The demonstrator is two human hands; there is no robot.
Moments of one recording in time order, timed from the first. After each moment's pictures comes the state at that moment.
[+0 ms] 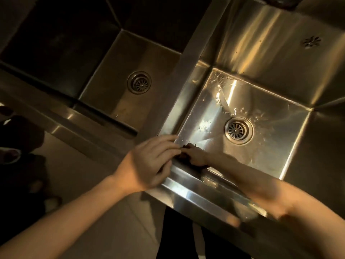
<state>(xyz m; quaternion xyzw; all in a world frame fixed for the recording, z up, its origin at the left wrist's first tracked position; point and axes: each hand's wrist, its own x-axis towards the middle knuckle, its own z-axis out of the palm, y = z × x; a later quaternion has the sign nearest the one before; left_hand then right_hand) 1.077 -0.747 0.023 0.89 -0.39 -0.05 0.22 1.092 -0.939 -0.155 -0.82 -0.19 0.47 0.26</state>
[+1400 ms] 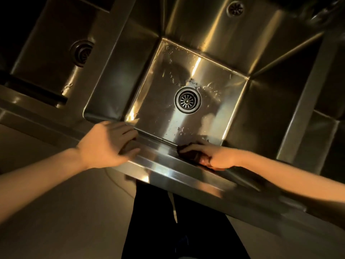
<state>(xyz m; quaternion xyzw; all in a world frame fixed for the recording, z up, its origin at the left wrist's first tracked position) 1.047 -0.799 0.024 0.88 -0.42 -0.14 0.15 0.979 -1.127 -0.028 -0.78 -0.11 0.52 0.33</state>
